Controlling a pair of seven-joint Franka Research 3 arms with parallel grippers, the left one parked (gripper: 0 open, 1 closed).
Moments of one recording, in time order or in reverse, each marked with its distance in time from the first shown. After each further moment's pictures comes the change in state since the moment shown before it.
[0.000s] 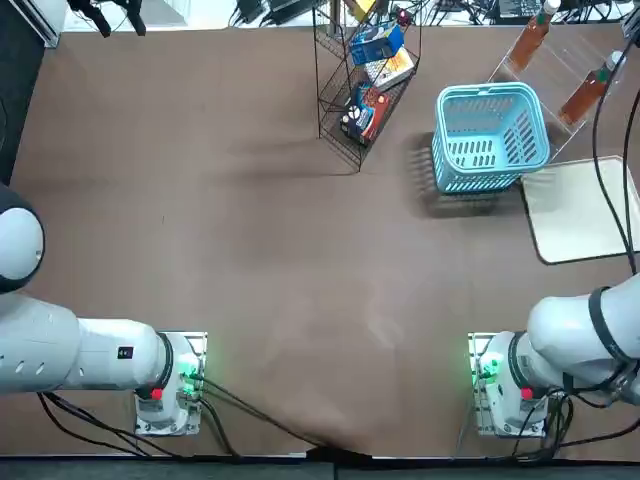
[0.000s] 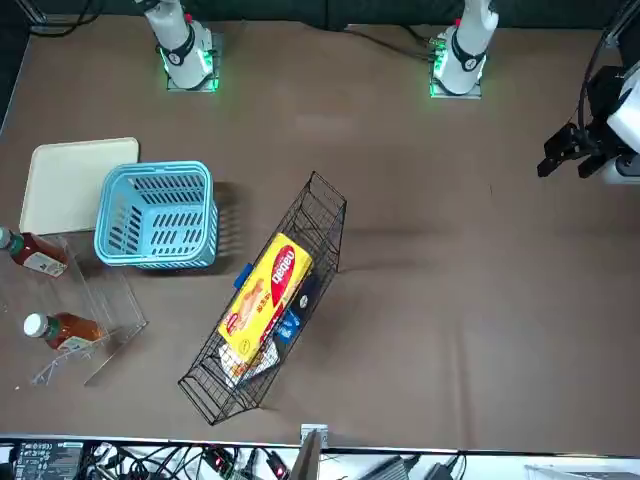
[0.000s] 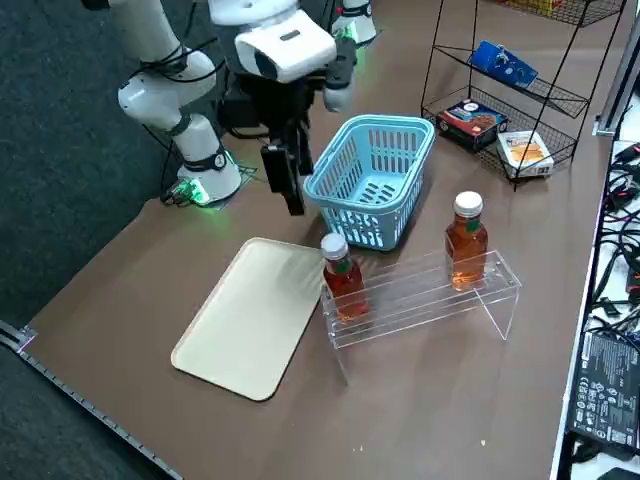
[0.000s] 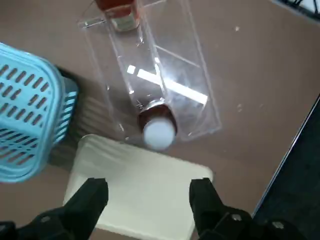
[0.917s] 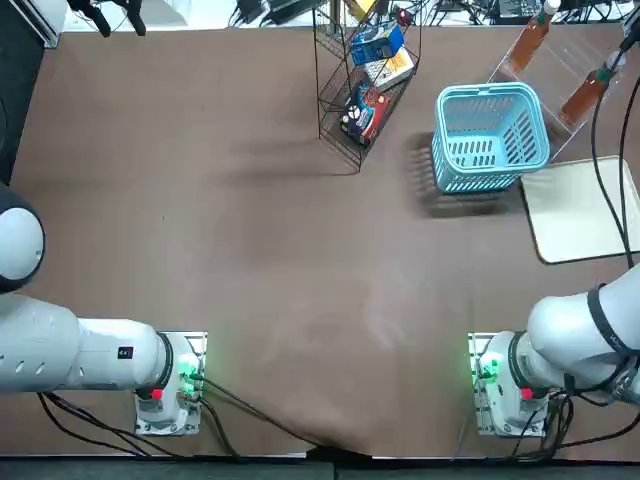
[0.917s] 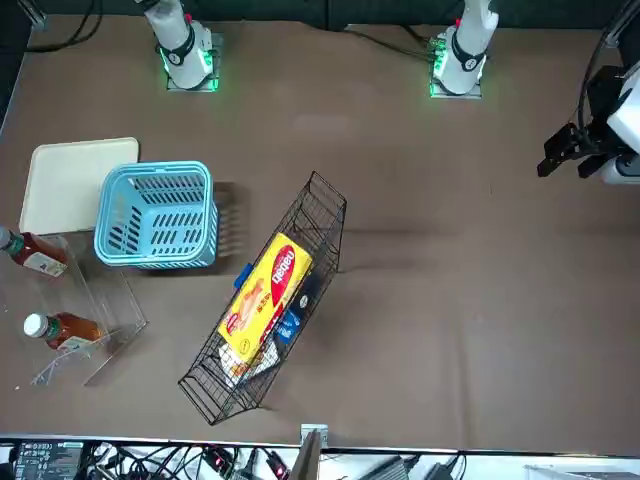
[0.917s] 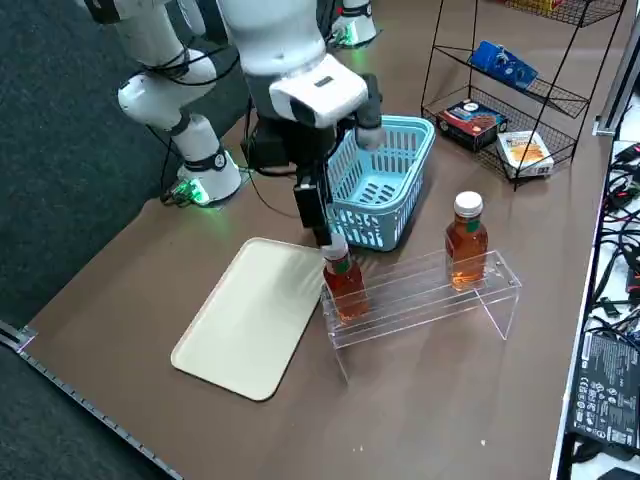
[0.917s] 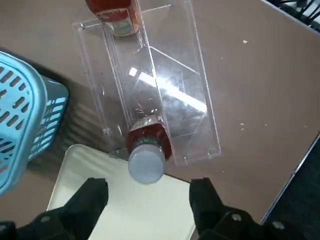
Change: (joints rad) arm -0.001 0.062 0.004 -0.008 0.017 0.068 -0.048
